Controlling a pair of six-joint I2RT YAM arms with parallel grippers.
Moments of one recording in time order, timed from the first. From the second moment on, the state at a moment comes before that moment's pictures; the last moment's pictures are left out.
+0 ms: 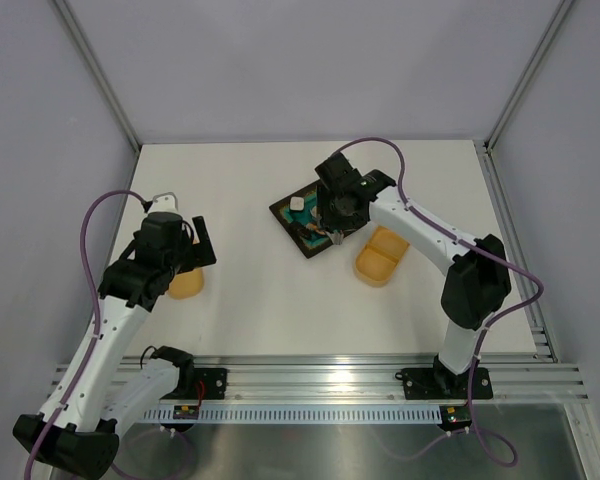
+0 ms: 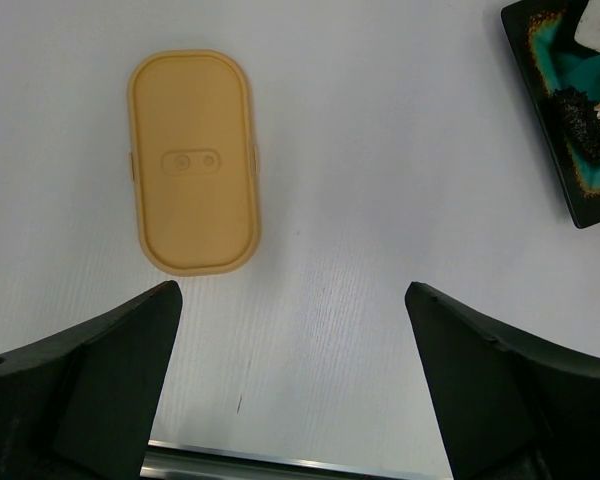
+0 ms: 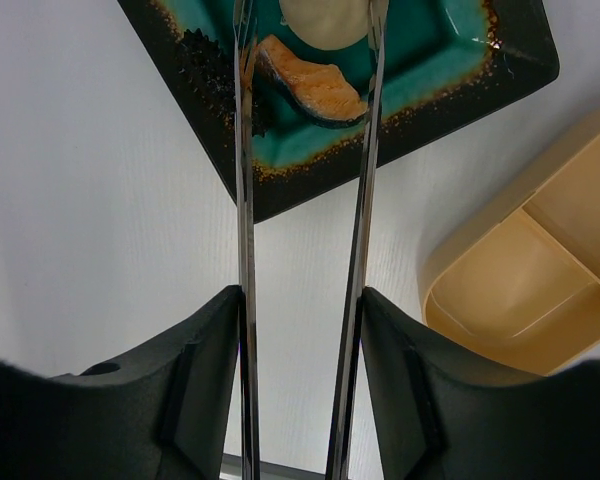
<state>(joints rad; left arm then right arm) -0.29 0.84 0.95 -0.86 -0.29 -0.41 0.66 1.80 1.63 -0.85 0.15 0.56</state>
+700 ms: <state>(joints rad) -0.29 0.86 0.95 -0.86 -0.29 -0.41 0.66 1.82 1.63 -0.85 0.18 0.56</state>
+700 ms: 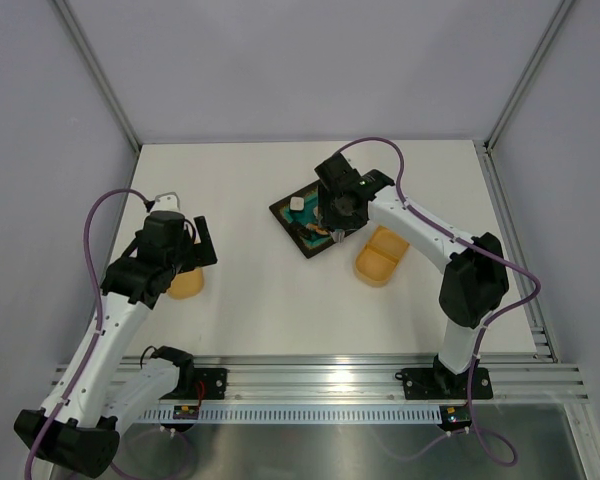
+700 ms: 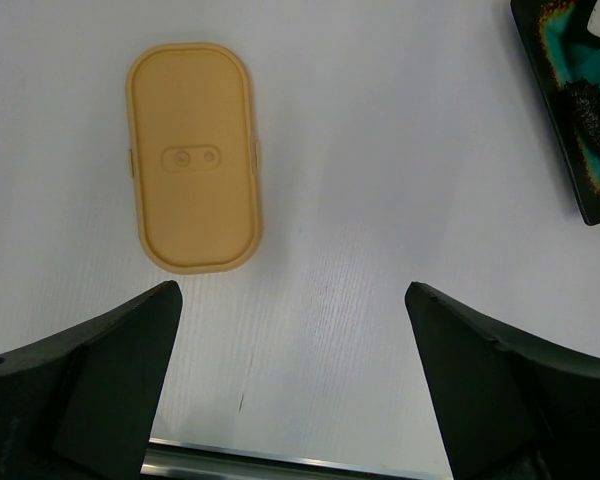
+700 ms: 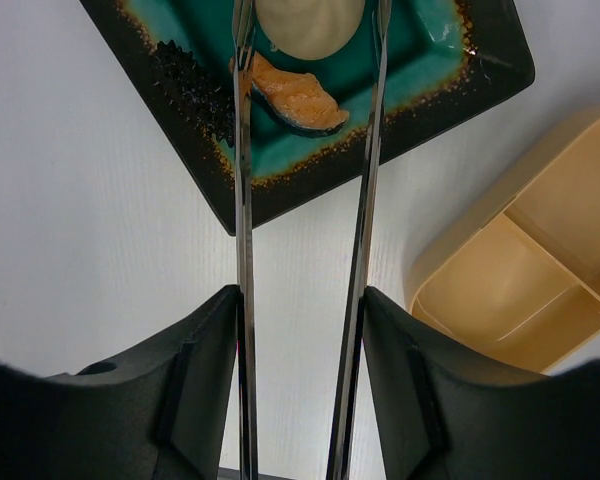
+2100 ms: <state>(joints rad) -0.29 0.86 0.95 -0.86 -0.28 -0.41 0.60 1.39 1.42 -0.91 0.23 0.58</state>
